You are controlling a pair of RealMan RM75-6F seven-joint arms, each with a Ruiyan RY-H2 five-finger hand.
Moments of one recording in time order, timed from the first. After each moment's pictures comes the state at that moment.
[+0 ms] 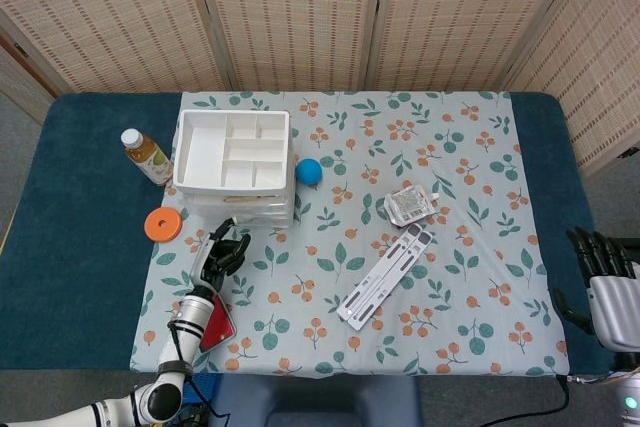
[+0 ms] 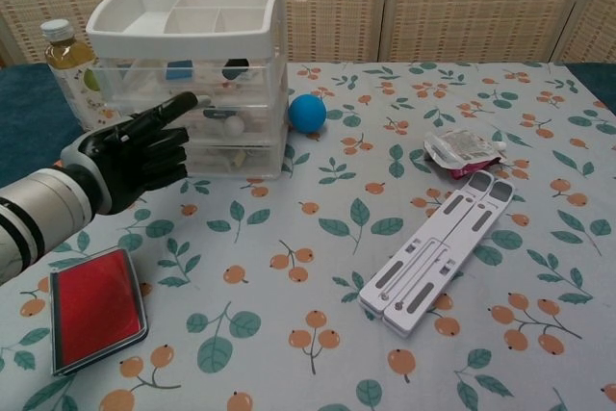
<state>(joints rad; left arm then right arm) -0.43 -1.79 -0.41 -1.55 1.08 0.96 -0.84 0.03 -1.05 0.06 -1.70 -1.48 1.50 -0.04</state>
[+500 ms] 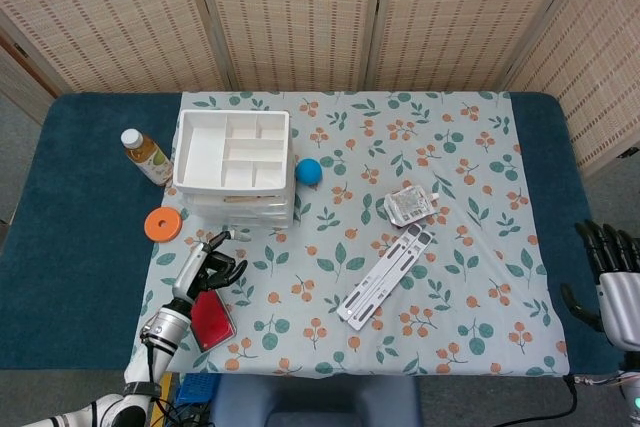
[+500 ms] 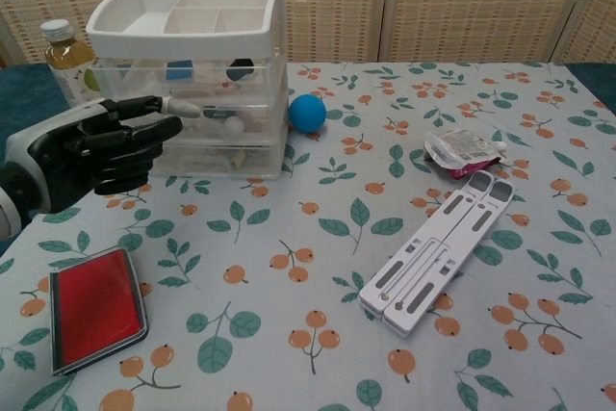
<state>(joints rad) -0.40 -1.60 -0.27 -1.63 1.31 1.01 -0.64 0.02 -1.01 0.08 -1.74 -1.50 1.54 -0.05</state>
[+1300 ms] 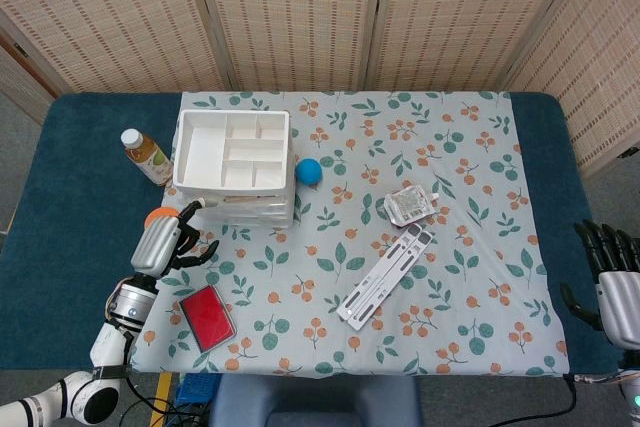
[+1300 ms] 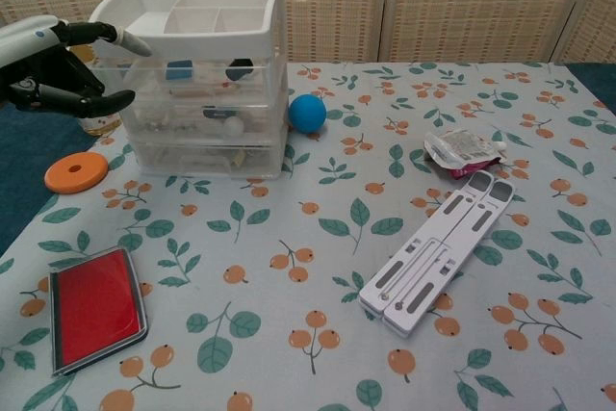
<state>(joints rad) -0.47 -1.45 -0.27 -1.58 1.36 1.14 -0.14 0.03 -1.02 0.08 -1.71 -1.49 1.53 -0.02</state>
